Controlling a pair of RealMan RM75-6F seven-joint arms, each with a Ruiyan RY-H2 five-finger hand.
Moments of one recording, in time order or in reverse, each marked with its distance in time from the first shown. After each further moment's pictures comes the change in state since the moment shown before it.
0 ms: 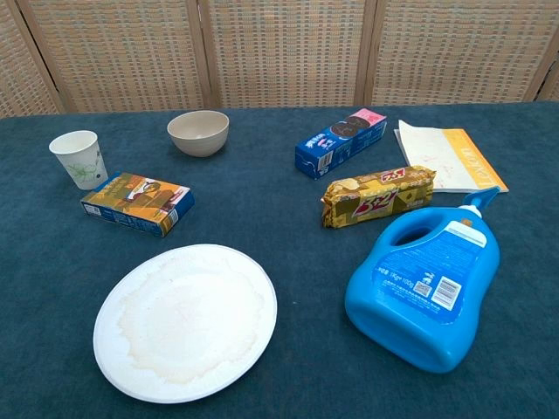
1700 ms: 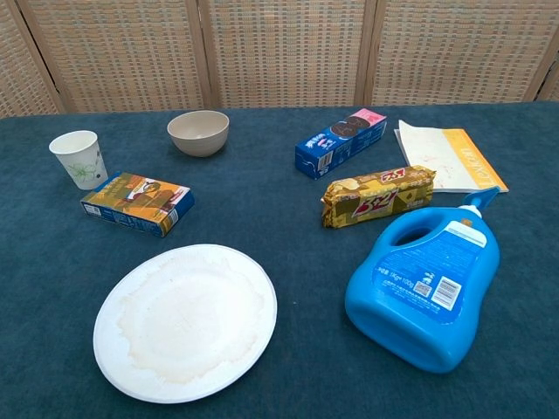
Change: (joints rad) left arm -0.148 0.013 -0.085 -0.022 -0.077 -0.187 0.036; right arm 0.015 -0.016 0.013 0.035 0.037 -0.030 0.049
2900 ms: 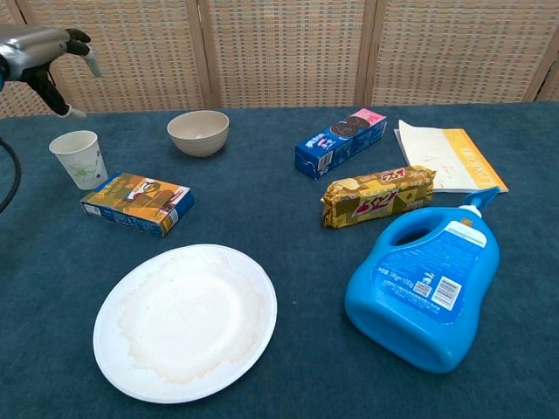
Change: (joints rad) left arm -0.686 -0.374 -0.227 0.591 -0.505 -0.586 0.327; right arm 0.002 0.006 0.035 0.062 0.107 -0.050 0.109
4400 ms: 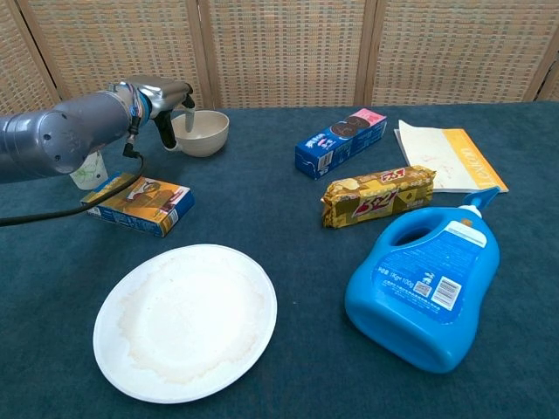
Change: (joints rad) left arm -0.389 -0.496 0.004 0.828 0.019 -0.362 -0.130; right arm -0.023 0.002 0.031 0.048 0.035 0.022 0.112
